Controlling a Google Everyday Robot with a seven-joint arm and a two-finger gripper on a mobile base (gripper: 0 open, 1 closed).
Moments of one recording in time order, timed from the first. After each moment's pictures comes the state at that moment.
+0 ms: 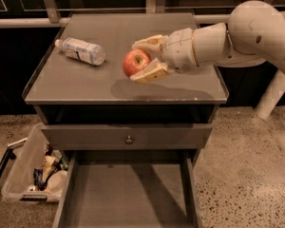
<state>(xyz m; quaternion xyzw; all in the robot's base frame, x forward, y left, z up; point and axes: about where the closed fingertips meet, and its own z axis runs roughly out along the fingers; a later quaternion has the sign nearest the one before) 0.589 -0.014 0.930 -0.65 0.53 0.18 0.52</state>
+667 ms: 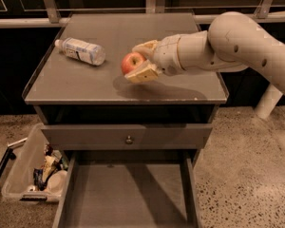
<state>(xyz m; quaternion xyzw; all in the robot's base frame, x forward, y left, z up) 0.629 -0.003 0.901 -0.58 0.61 0.17 0.51</state>
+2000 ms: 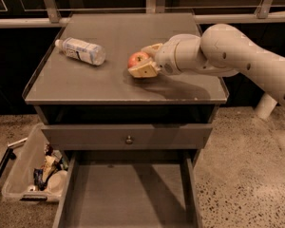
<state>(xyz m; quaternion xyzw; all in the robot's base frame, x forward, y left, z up) 0.689 -0.023 0.865 -0.48 0.70 0.17 0.51</state>
